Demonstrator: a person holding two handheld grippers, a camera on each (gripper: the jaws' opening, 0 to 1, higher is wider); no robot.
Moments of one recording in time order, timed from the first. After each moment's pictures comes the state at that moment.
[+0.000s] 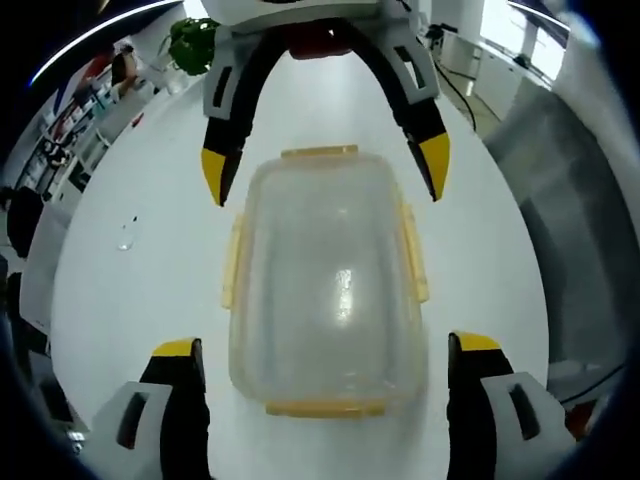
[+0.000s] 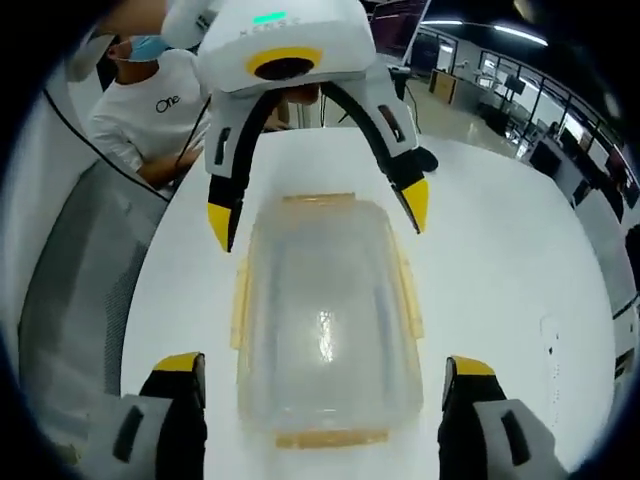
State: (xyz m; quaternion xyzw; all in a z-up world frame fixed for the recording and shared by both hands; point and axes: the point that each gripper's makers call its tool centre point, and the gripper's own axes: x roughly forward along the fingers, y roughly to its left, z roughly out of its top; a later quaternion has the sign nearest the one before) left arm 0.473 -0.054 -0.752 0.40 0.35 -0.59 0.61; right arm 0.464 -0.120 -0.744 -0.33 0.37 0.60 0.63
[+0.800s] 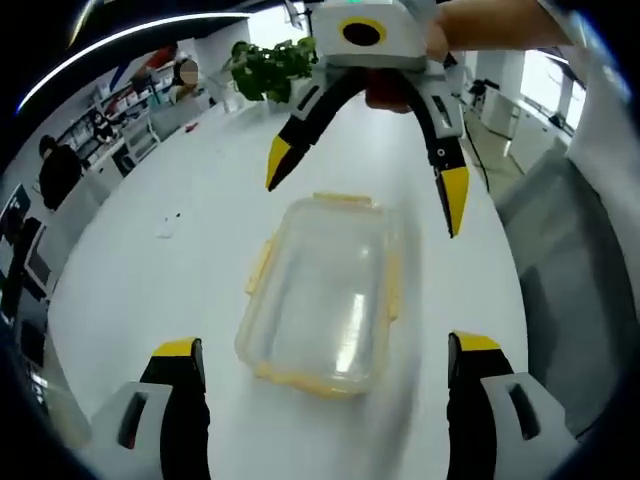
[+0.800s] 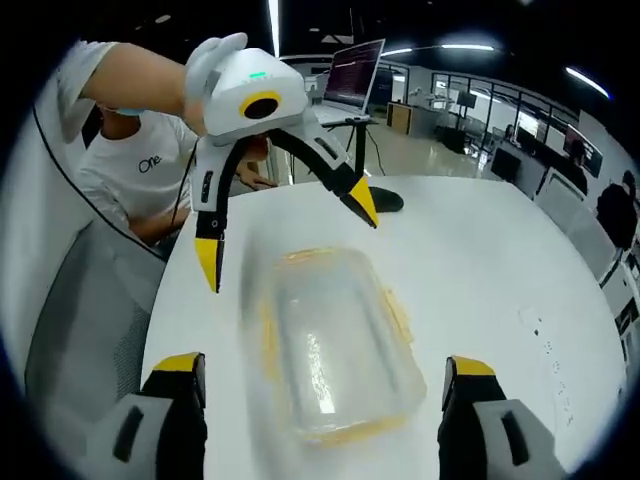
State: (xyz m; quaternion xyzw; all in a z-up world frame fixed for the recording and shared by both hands) left arm 0.460 -0.044 -0.708 0.28 0.31 -0.56 0.72; right arm 0.452 -0.121 -0.704 -0.23 0.32 0.58 0.72
